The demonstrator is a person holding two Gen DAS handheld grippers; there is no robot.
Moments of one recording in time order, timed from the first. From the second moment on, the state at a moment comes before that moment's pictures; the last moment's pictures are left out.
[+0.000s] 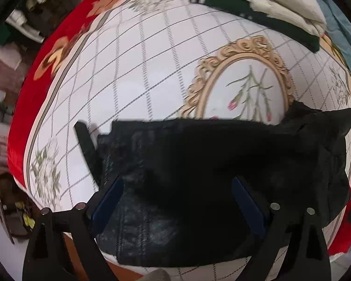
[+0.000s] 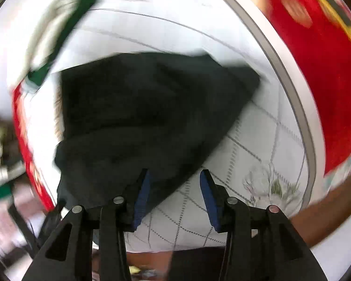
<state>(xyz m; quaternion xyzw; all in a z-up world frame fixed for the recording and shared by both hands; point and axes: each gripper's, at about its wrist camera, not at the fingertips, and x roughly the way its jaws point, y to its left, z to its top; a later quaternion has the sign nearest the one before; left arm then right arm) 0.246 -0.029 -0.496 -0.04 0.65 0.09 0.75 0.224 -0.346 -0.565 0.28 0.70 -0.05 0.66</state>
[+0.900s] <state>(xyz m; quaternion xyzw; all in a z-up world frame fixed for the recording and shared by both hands) 0.330 -0.071 -0.570 -0.04 0.68 0.12 0.72 0.367 -0.283 -0.629 0.19 0.67 0.06 0.71</state>
